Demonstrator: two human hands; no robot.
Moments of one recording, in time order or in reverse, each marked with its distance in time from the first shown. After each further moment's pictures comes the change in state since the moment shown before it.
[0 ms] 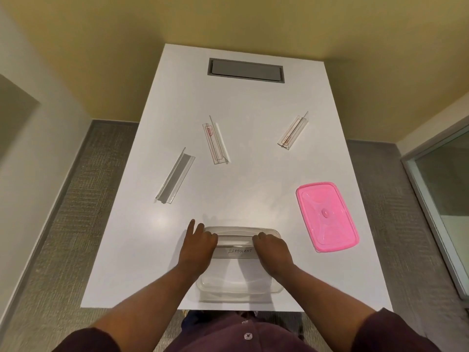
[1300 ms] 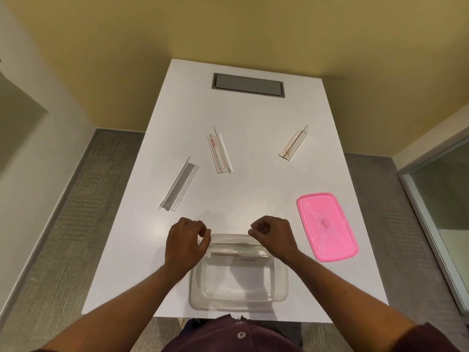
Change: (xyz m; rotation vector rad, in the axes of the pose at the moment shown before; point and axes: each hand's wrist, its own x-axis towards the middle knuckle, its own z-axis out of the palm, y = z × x) left_hand -0.012 -0.038 -0.019 -0.666 0.606 -0.181; right_hand 0.015 0.010 -0.066 0.941 0.276 0.189
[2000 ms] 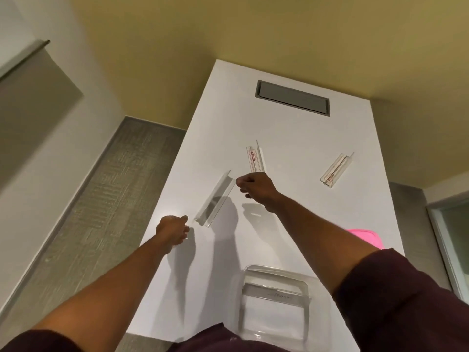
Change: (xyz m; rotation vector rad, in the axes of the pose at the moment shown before) left_hand 0.090 -0.151 -0.049 -0.768 -0.155 -1.151; right_hand 0.183 -0.178 0.083 0.167 -0.261 0.092
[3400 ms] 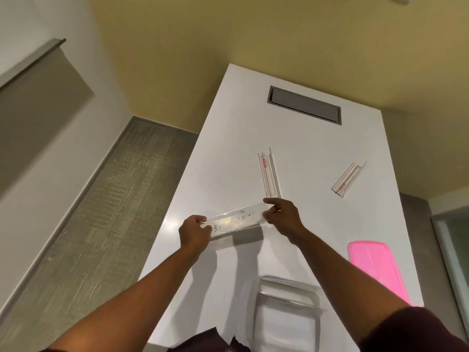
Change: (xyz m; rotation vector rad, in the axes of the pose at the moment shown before) left_hand -0.018 0.006 0.023 0.085 0.135 0.272; right_hand -0.017 0.056 0.004 -0.074 0.139 0.011
